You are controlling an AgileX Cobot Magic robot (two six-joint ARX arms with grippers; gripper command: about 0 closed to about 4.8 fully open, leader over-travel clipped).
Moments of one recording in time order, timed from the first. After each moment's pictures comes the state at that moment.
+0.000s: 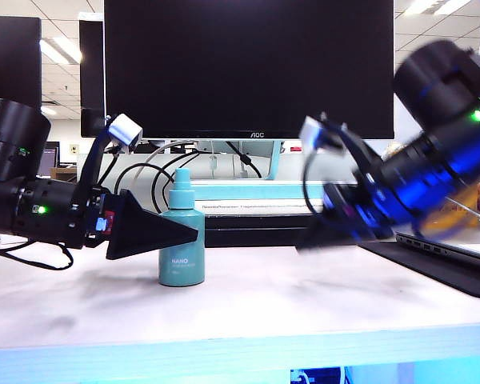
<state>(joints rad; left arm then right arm) -0.29 1.96 0.63 0.98 1.00 0.31 0.41 1.62 0.63 0.39 -0.44 -0.16</state>
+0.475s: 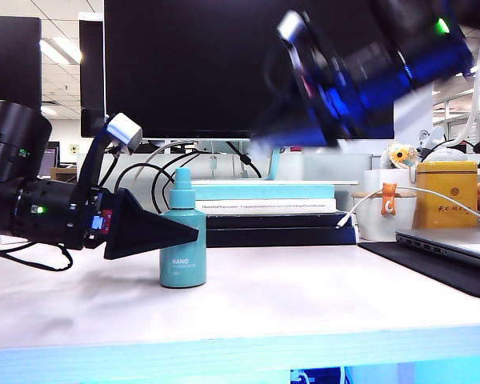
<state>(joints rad) -0.29 1.96 0.64 0.95 1.04 0.31 0.42 1.55 0.93 0.15 -0.70 -0.02</state>
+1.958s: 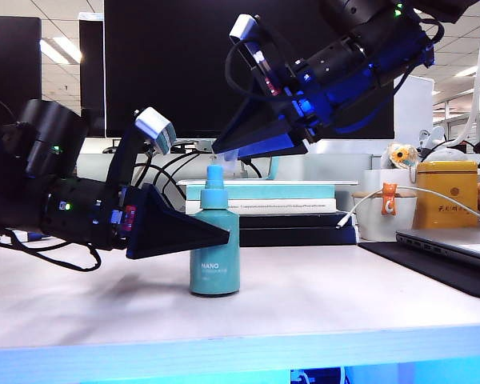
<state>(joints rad) -0.38 1.96 0.69 0.86 1.09 0.31 0.52 1.60 1.03 -0.06 -0.67 -0.16</state>
